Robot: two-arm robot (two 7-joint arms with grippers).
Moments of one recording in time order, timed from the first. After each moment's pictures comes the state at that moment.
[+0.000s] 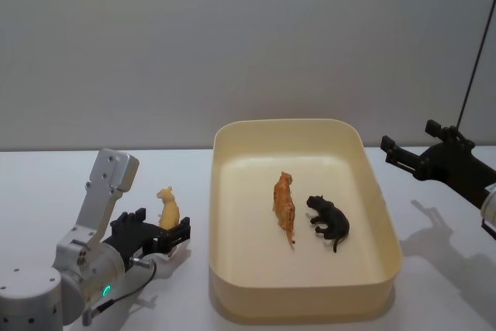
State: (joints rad) left arm -0.22 0.45 0.33 -1.57 -0.51 0.45 -0.01; right arm 0.26 0.36 -0.17 -1.52 0.41 0.16 0.35
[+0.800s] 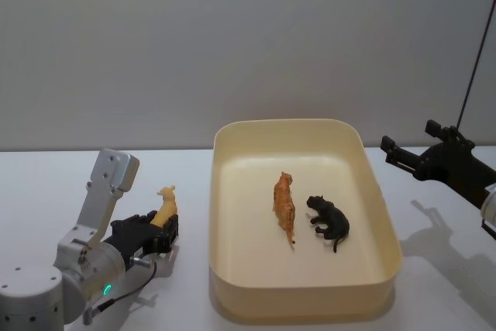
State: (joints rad) left arm -0.22 0.44 0.33 -1.55 -0.51 0.45 -0.02; right arm 0.26 0.36 -0.17 -1.52 0.41 0.16 0.35
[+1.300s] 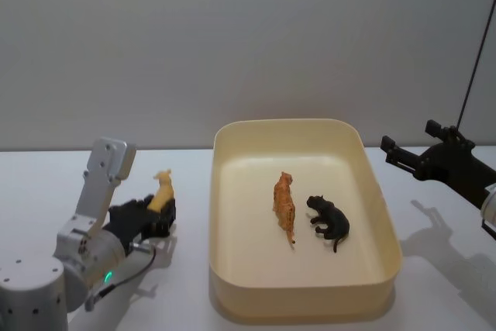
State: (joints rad) left arm -0.25 0.43 0.33 -1.54 -0.49 0.40 0.00; right arm 0.26 0.36 -0.17 -1.52 0.41 0.16 0.35
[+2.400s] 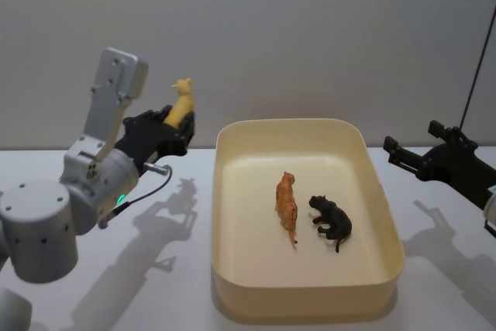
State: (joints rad) left arm -0.40 0.38 0.30 -1.57 -0.37 0.36 -0.10; right arm 0.26 0.36 -0.17 -1.51 0.41 0.16 0.35
